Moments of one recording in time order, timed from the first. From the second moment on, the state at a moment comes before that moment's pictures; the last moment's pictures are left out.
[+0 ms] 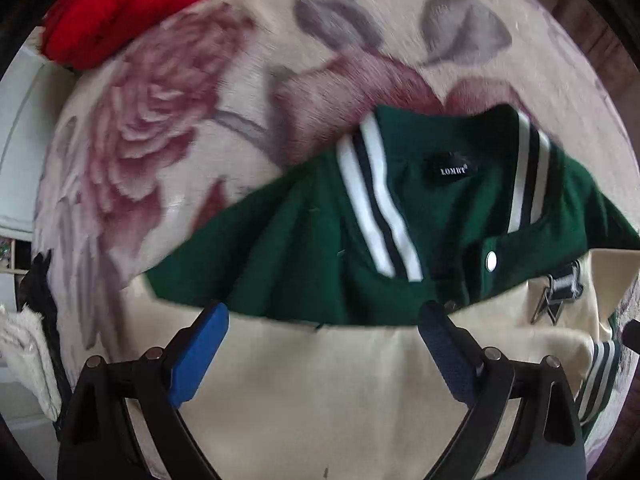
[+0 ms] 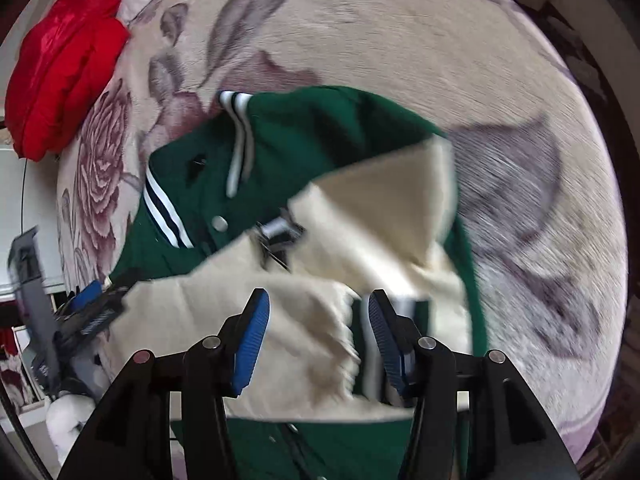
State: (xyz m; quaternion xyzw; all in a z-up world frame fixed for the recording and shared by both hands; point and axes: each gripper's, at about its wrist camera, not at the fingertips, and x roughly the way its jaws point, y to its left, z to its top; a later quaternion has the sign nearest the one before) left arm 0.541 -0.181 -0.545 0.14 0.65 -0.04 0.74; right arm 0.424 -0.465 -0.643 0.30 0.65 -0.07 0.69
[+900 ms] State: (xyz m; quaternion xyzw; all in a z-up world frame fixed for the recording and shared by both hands) left arm 0.579 -0.179 -0.594 0.10 0.63 -0.03 0.77; right arm 0.541 -0.418 -0.711 0.27 0.64 -0.12 0.71
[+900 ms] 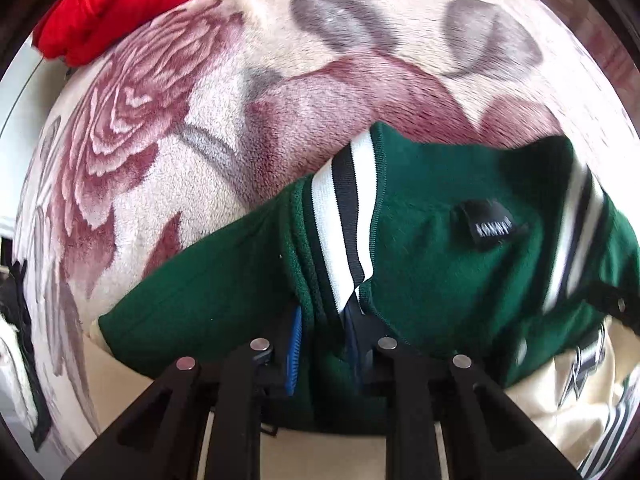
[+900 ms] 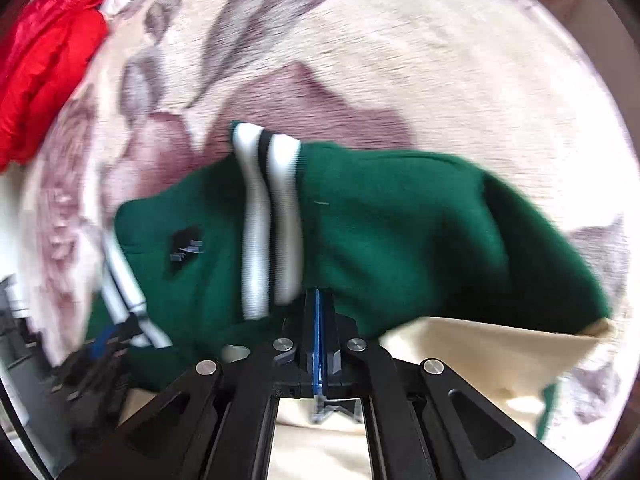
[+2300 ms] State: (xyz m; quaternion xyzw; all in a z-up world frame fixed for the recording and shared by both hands) left arm 0.586 -0.173 -0.590 0.08 0.63 -0.03 0.77; right arm 0.575 -0.339 -0.730 0.20 0.66 -0.11 0.71
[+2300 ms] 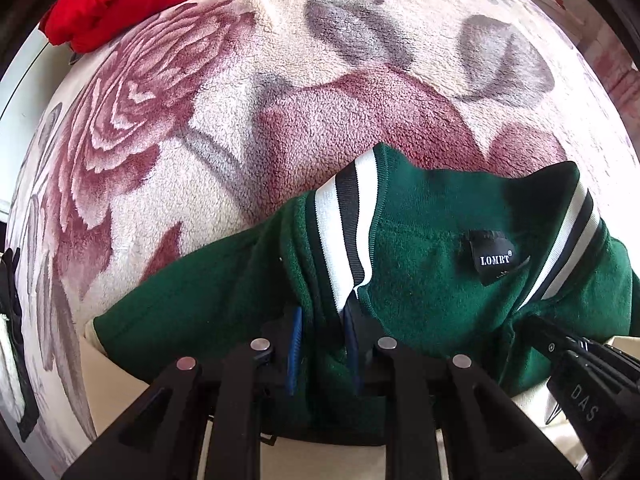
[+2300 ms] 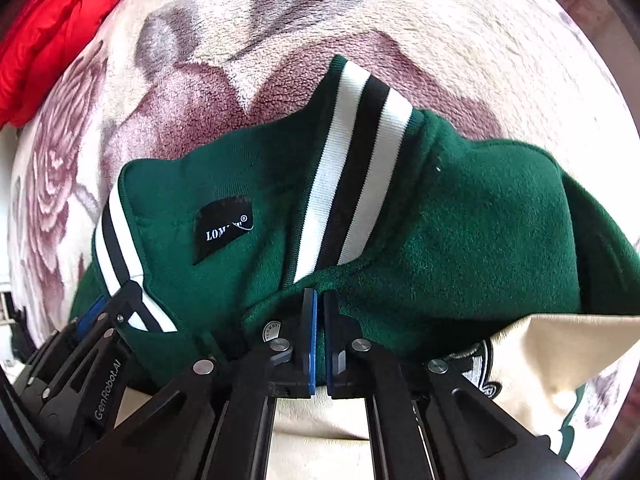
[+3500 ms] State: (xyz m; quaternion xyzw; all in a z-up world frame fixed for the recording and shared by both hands) left arm 0.251 -0.175 -0.557 0.10 0.70 -0.03 0.71; right arm 0.205 -0.480 -0.716 0.27 0.71 -0.08 0.64
